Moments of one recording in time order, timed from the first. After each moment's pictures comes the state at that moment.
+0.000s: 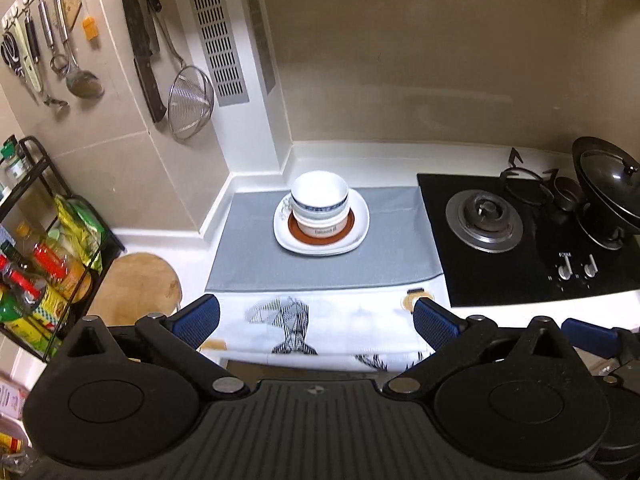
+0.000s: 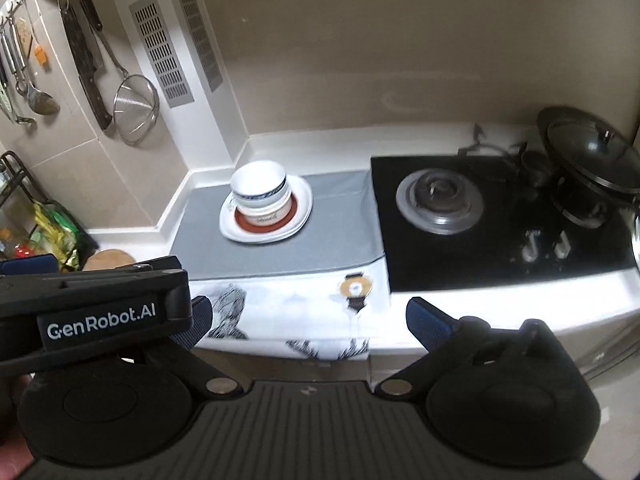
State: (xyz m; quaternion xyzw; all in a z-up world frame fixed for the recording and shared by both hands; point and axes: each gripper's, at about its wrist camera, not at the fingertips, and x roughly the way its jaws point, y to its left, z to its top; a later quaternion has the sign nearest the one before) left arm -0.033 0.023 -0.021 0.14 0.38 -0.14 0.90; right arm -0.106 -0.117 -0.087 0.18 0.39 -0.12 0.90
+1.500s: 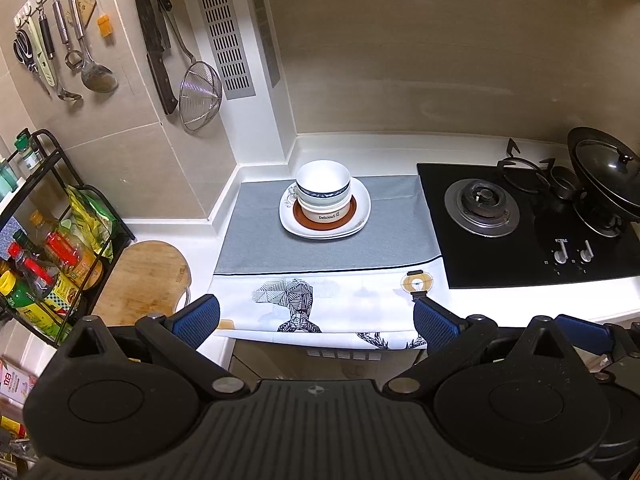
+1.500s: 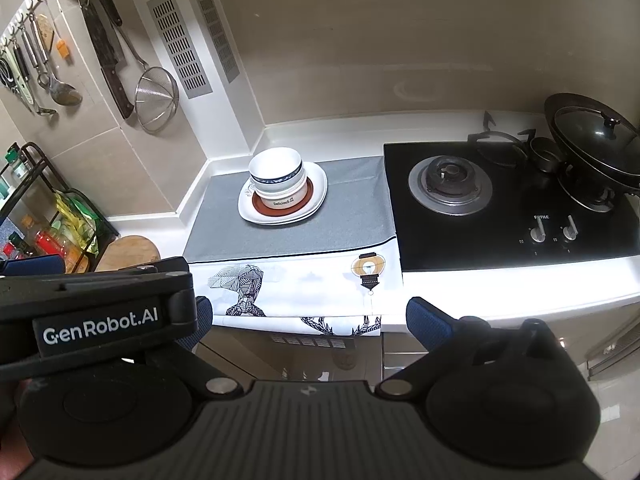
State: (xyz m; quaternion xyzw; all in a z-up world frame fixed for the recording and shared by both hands) left arm -0.065 0.035 -0.012 0.15 0.38 -0.14 0.90; right arm -0.134 -0.106 -0.085 0.18 0.38 -0.10 0.90
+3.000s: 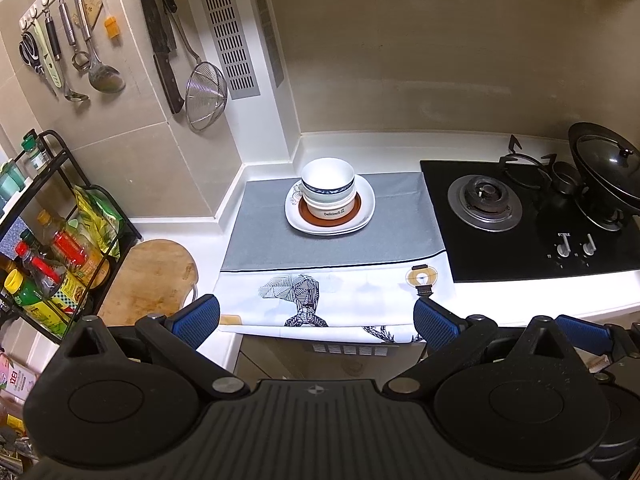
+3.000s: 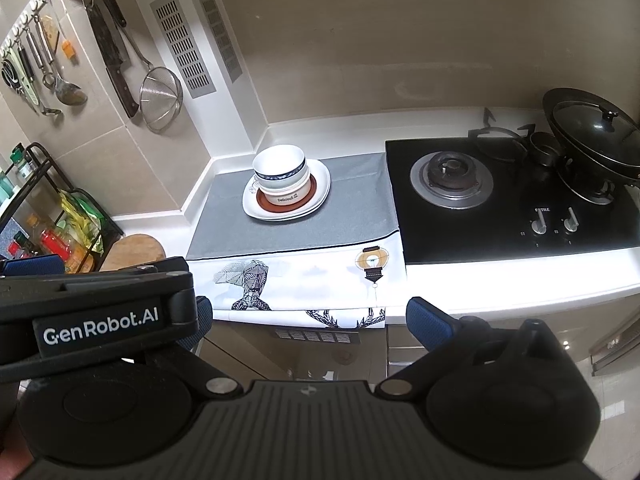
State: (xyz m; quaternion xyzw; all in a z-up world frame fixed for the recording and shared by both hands) left arm -0.080 0.041 -0.013 0.15 0.38 -0.13 0.90; right arm -0.147 -0.098 -0.088 0.19 0.38 -0.10 0.90
